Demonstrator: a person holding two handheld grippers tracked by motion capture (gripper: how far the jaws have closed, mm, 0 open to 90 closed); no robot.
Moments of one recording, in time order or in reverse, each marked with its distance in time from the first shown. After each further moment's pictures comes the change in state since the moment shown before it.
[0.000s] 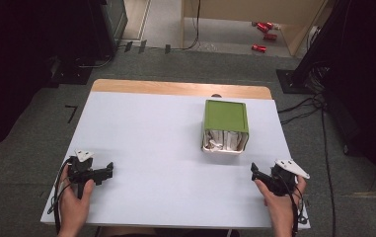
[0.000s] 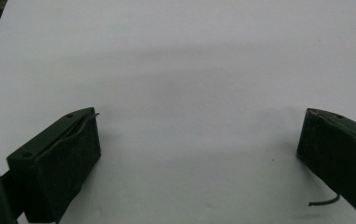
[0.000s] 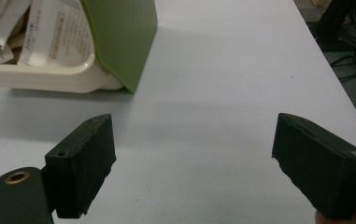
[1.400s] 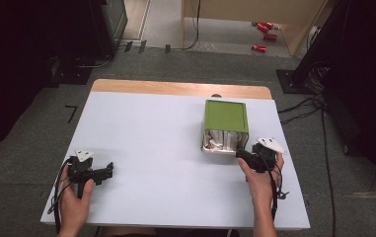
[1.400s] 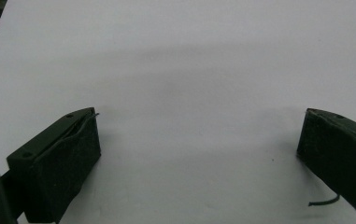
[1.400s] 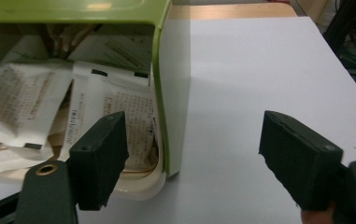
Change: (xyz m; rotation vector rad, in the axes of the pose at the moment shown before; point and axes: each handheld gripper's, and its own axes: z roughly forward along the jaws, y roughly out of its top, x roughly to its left) left arm 0.000 0.000 0.000 0.001 0.000 0.000; right arm 0.048 0.045 0.040 -0.048 -0.018 0.002
